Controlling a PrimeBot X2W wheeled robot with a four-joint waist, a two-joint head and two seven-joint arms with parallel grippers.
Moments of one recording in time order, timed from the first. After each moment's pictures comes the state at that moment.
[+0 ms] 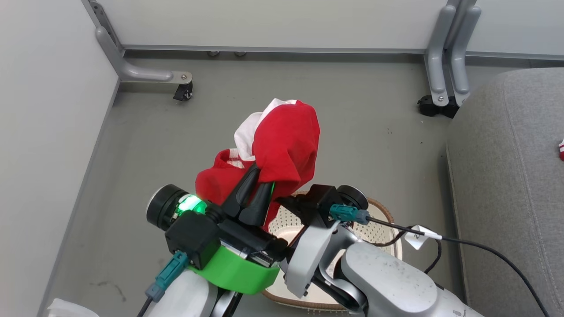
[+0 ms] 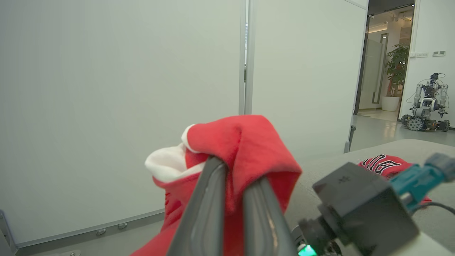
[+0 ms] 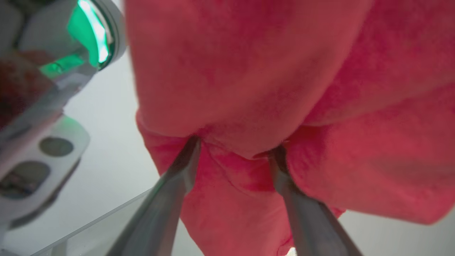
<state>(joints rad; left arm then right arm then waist) -0.25 0.12 -0.53 -0.09 -0.29 -0.07 -0.26 -0.54 -0.10 0.89 0.34 0.53 0.13 -0.11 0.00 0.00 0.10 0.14</state>
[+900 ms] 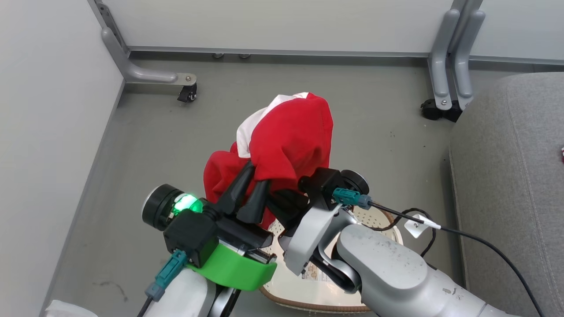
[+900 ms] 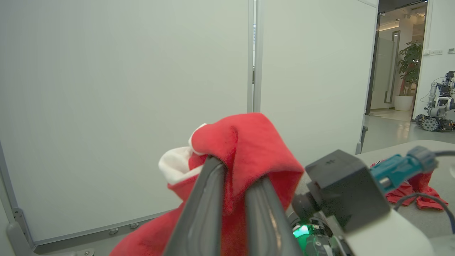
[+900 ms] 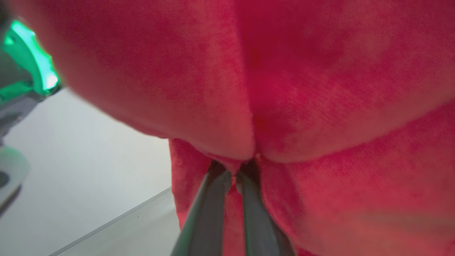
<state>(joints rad) -0.26 0.12 -0.53 -0.08 -0.28 -0.05 -0.26 -0.64 -0.05 0.91 0.54 0.58 0.13 -0.25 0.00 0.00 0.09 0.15</state>
